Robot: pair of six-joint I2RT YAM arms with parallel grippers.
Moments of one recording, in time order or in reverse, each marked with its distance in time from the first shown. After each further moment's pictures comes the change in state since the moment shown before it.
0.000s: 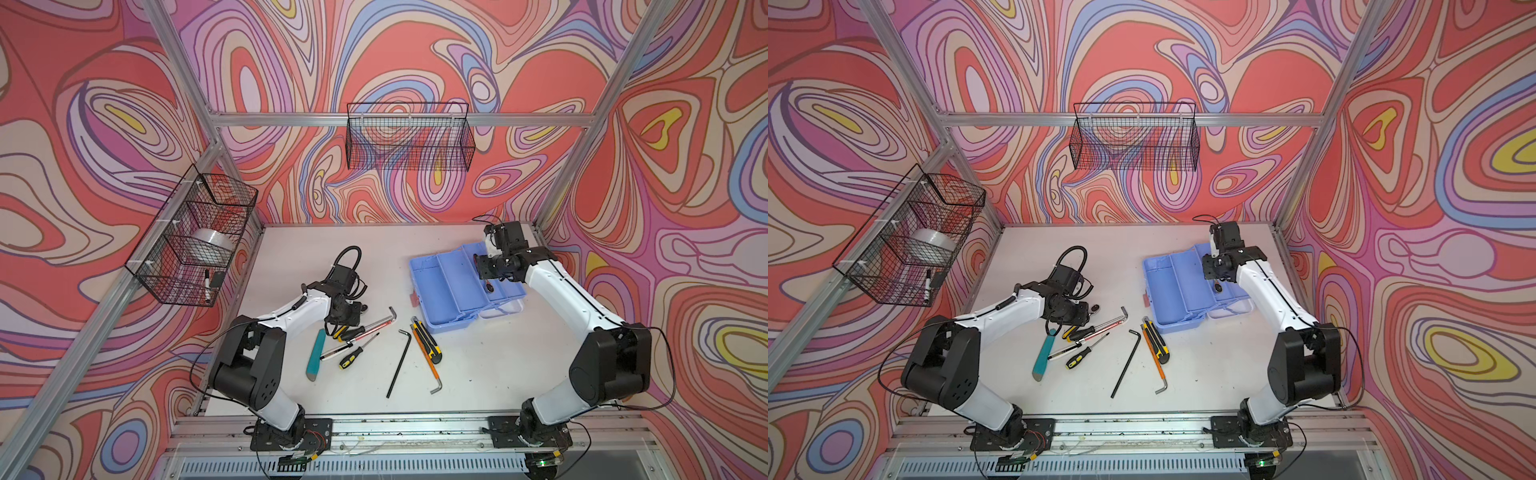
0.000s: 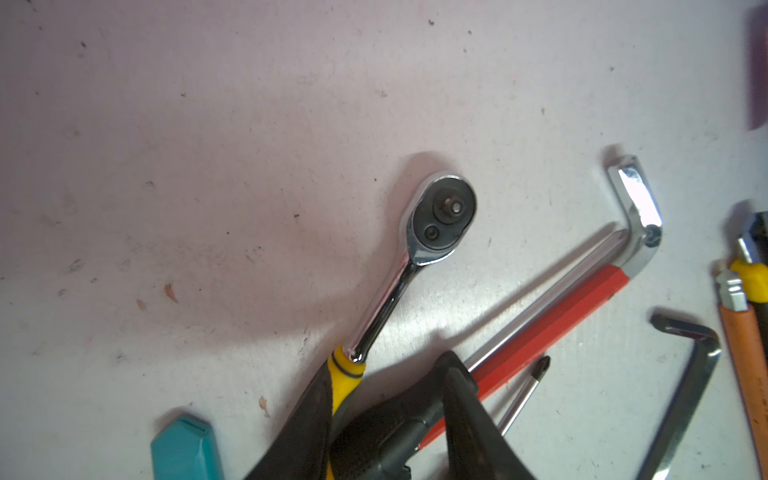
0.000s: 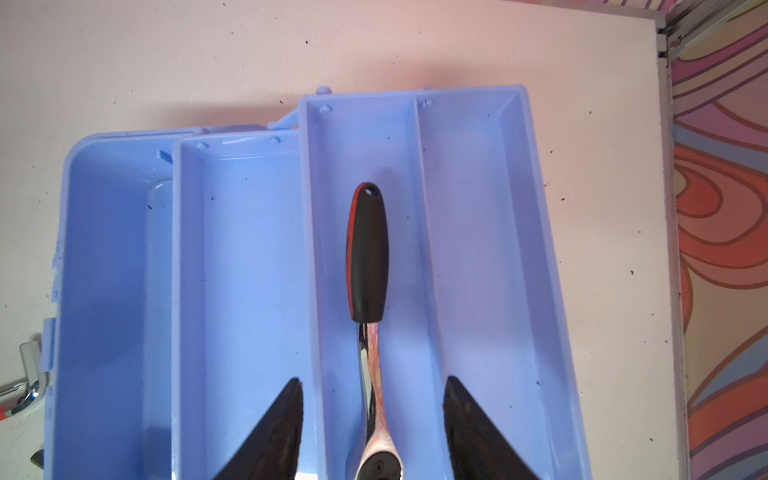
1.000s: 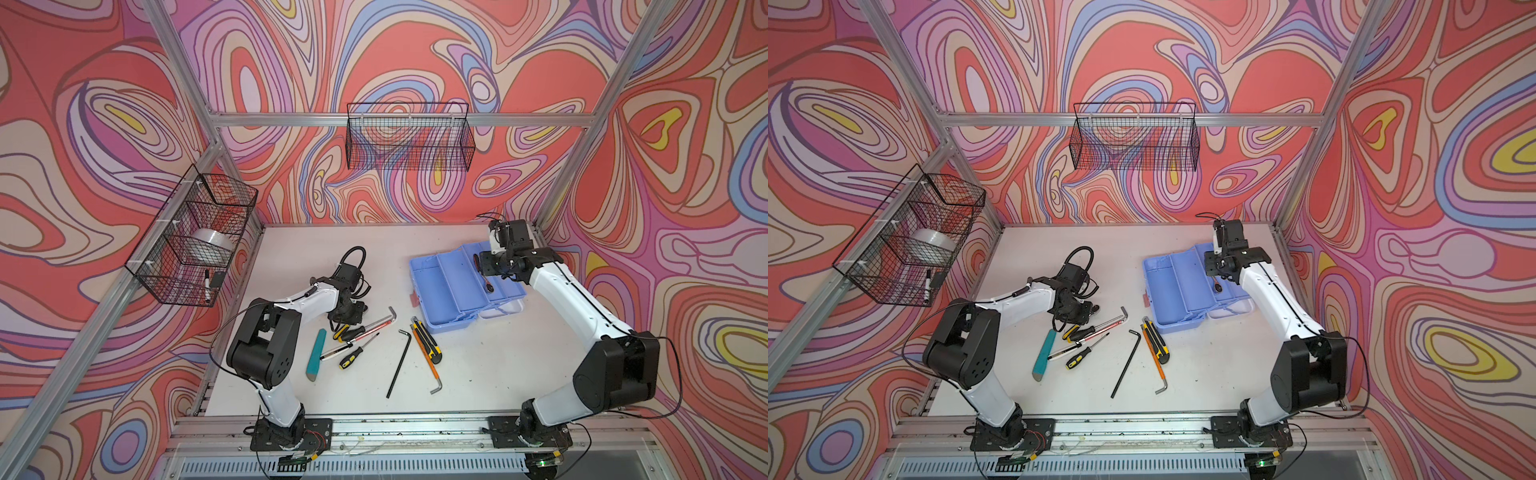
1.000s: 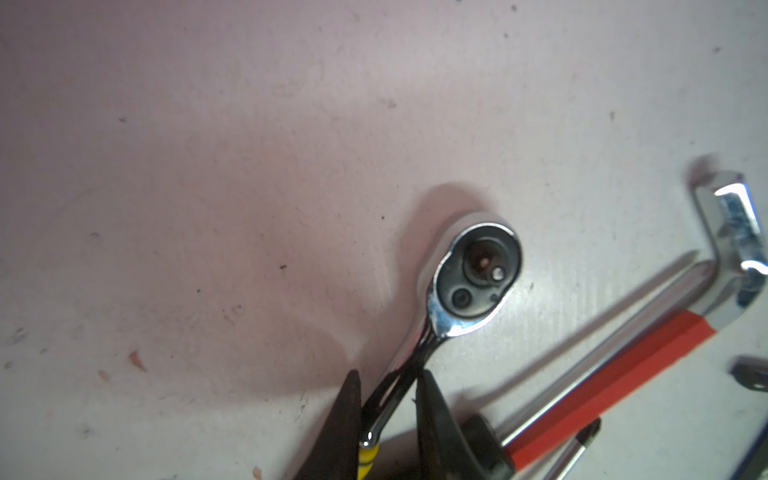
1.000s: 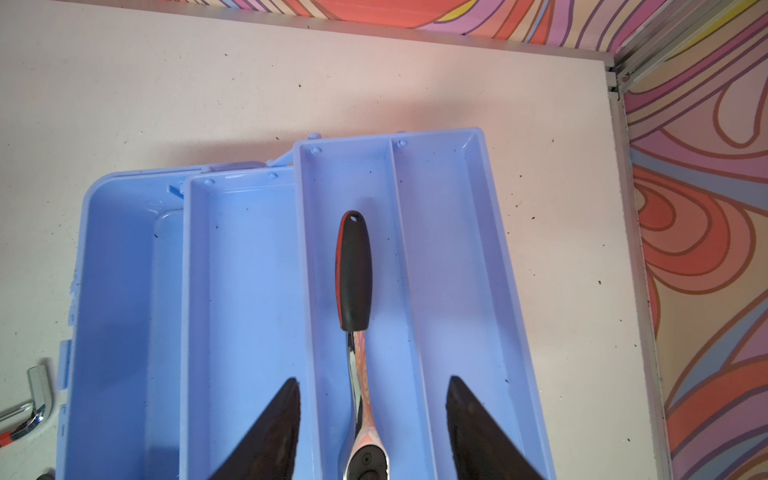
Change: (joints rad) left arm -0.002 0.144 0.074 -0.005 -0.019 0.038; right arm 0.000 -0.040 -0.002 0.027 0.031 0.004
